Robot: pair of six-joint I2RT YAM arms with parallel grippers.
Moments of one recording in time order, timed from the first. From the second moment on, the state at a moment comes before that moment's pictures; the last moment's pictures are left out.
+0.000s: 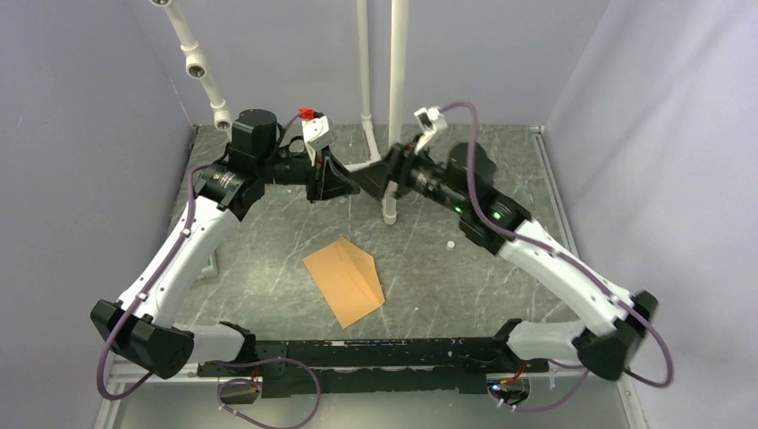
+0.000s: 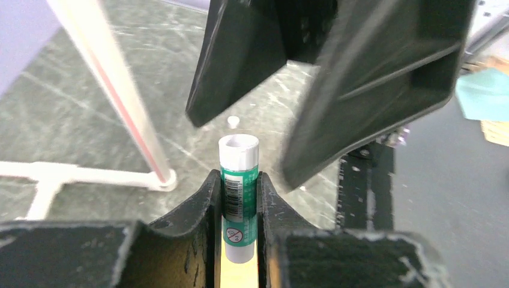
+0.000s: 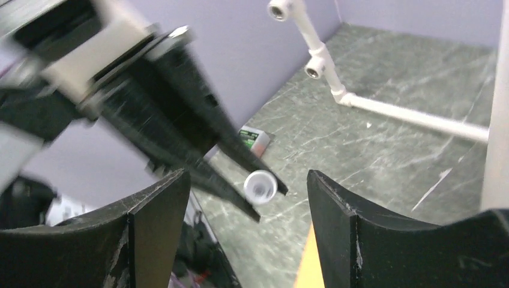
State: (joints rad) left arm -0.42 1.29 1.44 -0.49 0.91 0.15; right arm 0.78 1.28 1.32 -0.08 -0.17 0.62
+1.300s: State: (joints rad) left arm -0.45 1.21 1.43 -0.54 1.45 0.04; right arm 0.78 1.24 1.44 -0.21 -1.03 -0.16
